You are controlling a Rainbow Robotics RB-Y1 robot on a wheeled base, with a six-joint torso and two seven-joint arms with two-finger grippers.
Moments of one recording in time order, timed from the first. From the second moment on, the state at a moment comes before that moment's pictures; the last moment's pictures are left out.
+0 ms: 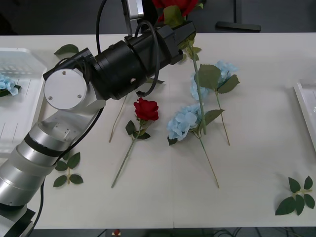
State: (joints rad) right arm -0.52 -0.88 0.00 -0.87 0.13 0.56 2.22; left arm -0.50 0.36 -0.38 -1.80 1.74 0.38 -2.10
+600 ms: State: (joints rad) right arm -0.52 -0.88 0.05 -0.83 0.16 0.56 2.22; left arm -0.50 0.36 -0.38 -1.80 1.74 0.38 -2.10
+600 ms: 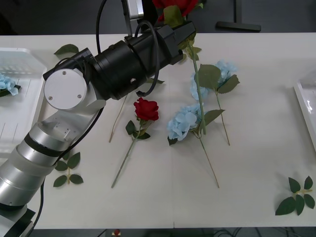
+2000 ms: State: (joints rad) right arm -0.52 -0.90 -0.26 -1.13 -1.51 1.49 2.50; left arm -0.50 0.36 -0.38 -1.80 1.75 0.38 -2.10
